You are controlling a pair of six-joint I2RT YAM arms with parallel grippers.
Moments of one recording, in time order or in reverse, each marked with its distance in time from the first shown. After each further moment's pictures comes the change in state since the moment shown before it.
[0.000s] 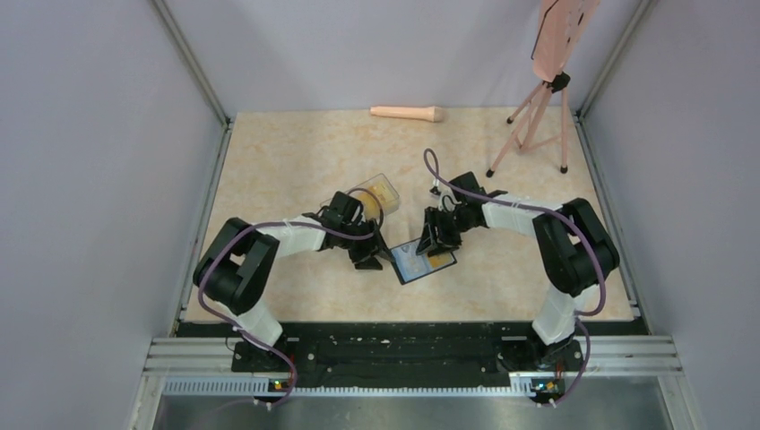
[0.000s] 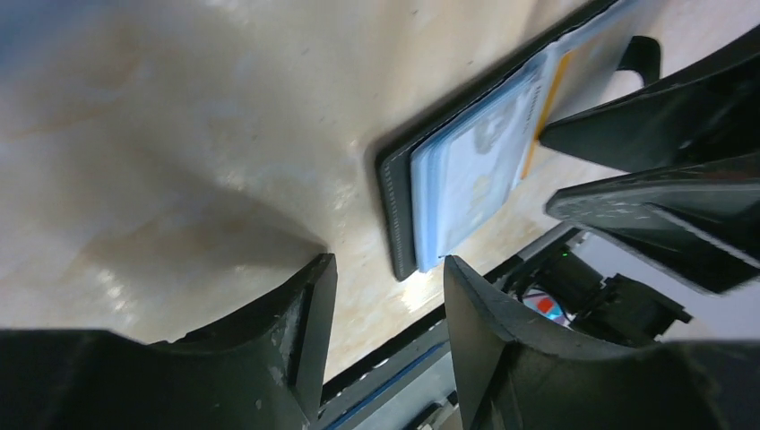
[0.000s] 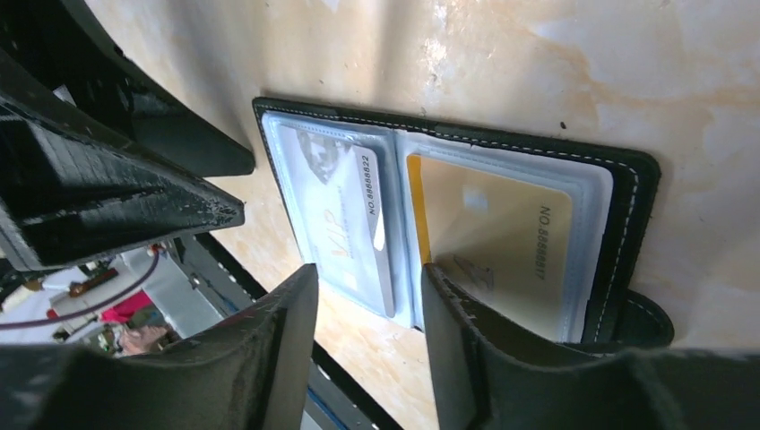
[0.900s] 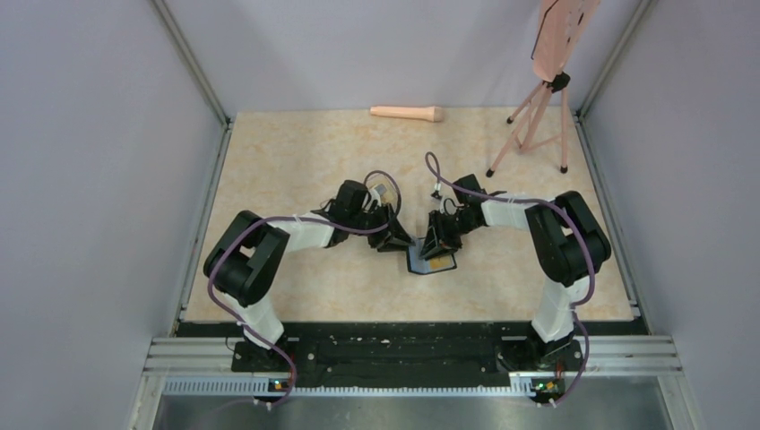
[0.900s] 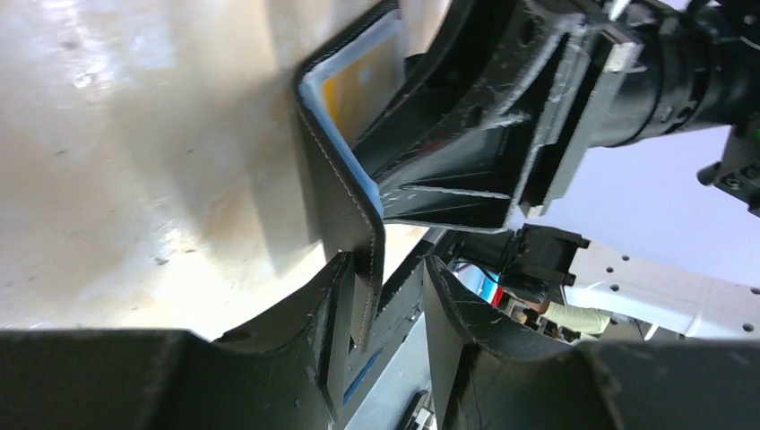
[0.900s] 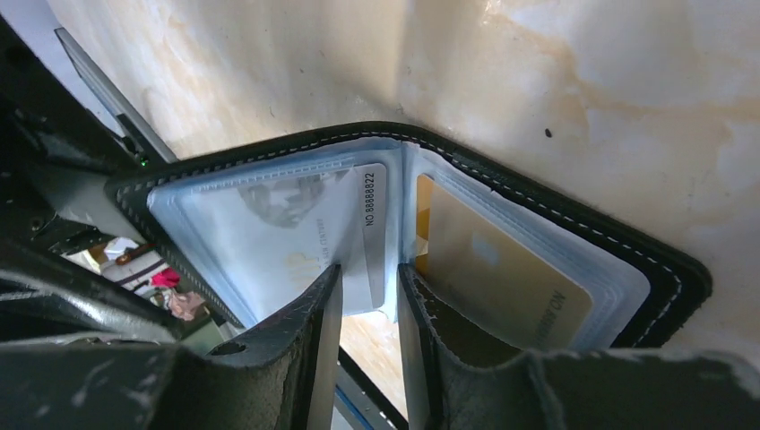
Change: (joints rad) left arm -0.018 0.084 0.043 0.360 0.212 -0.080; right arm -0.033 0.086 0.000 0.010 -0.115 -0.022
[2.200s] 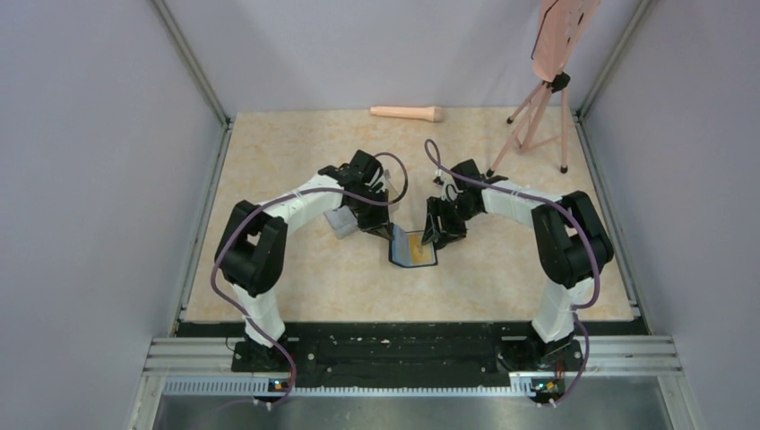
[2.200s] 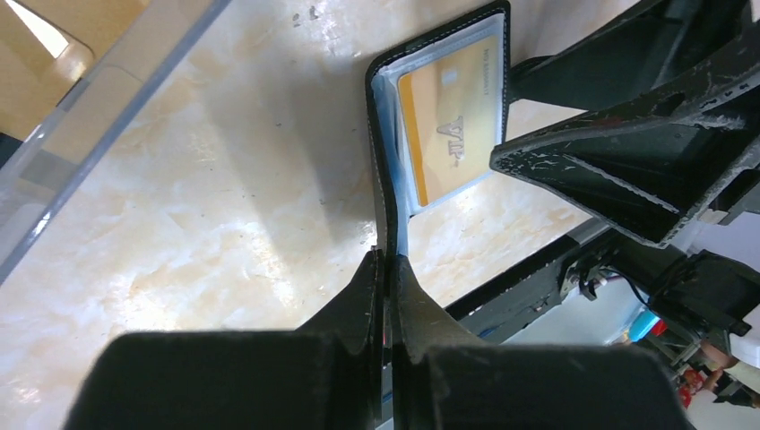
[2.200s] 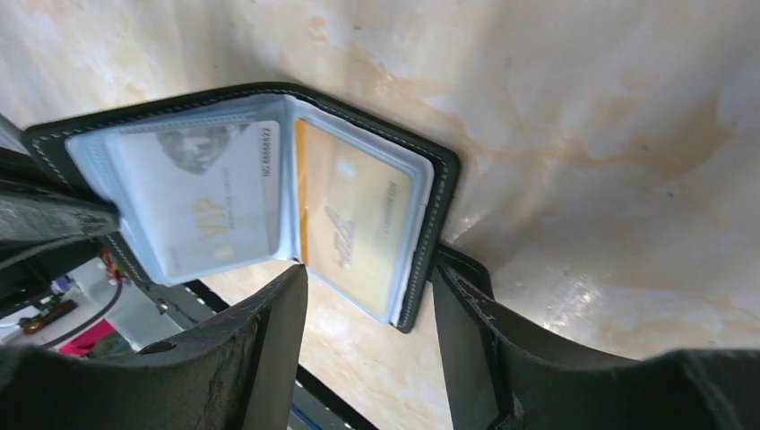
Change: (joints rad) left arm 0.003 0.074 0.458 -0.796 -0.271 0.421; right arm -0.002 -0.017 0.144 -0.153 0.192 -0.064
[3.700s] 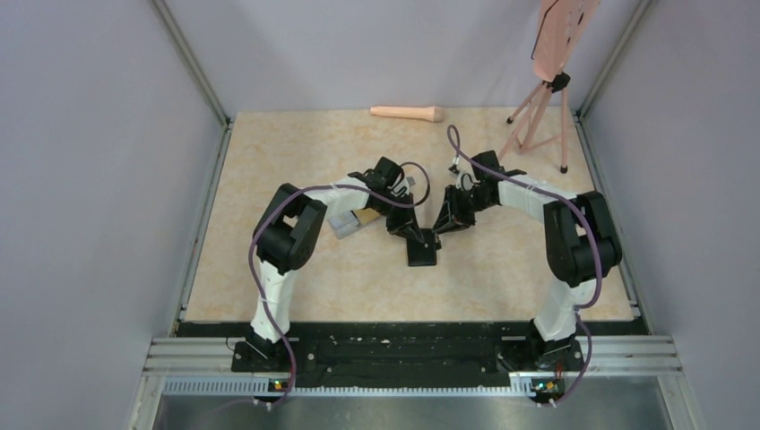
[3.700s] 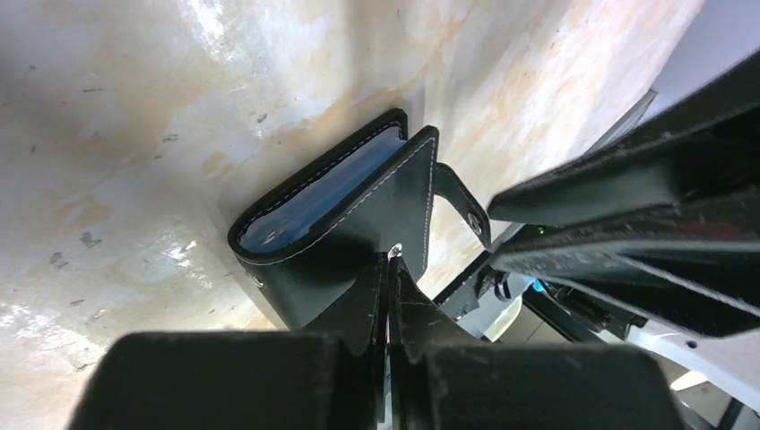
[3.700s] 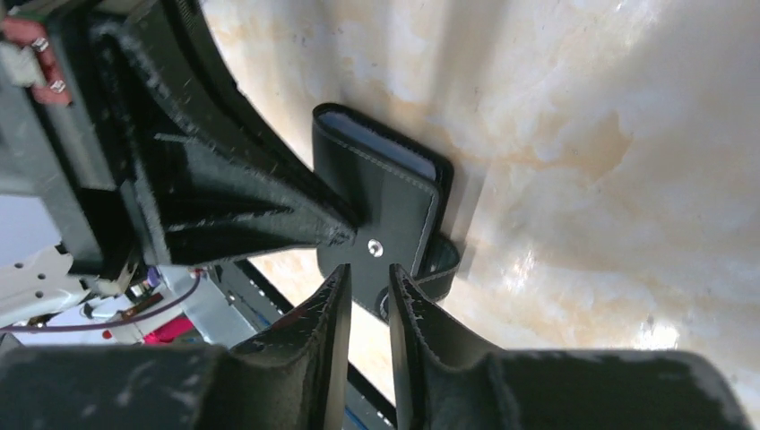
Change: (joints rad) left arm -0.045 0.300 0.137 0.211 0.252 -0.163; right arm -0.129 -0.037 0.008 0.002 -0.138 0.017
